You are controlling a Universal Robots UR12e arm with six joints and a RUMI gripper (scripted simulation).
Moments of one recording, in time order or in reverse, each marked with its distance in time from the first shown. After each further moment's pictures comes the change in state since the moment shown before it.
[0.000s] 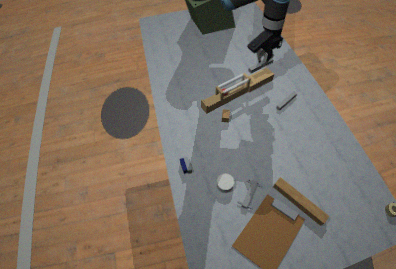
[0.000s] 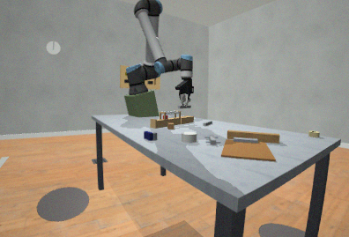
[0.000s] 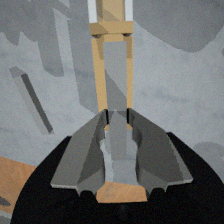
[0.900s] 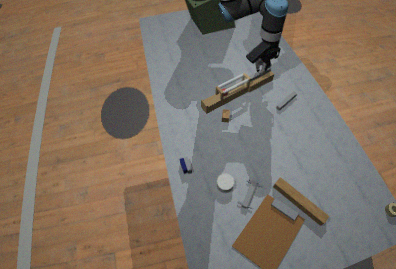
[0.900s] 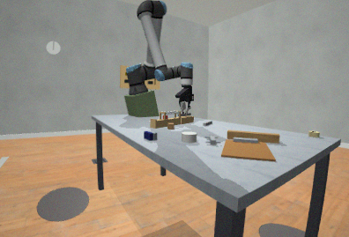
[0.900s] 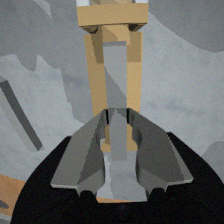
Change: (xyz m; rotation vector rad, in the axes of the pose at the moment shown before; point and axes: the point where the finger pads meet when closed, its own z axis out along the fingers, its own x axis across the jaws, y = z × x) arm -0.002 0.000 0.057 0.000 0.000 -0.001
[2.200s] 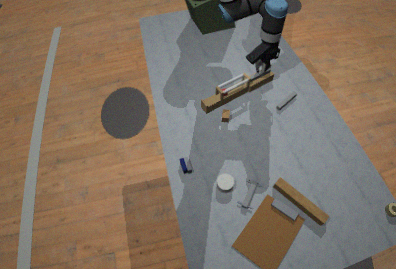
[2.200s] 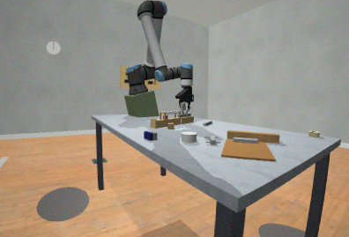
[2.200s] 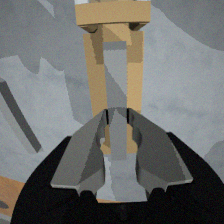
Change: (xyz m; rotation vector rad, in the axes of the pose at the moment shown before) arm 0.000 0.000 0.005 0.000 0.000 0.000
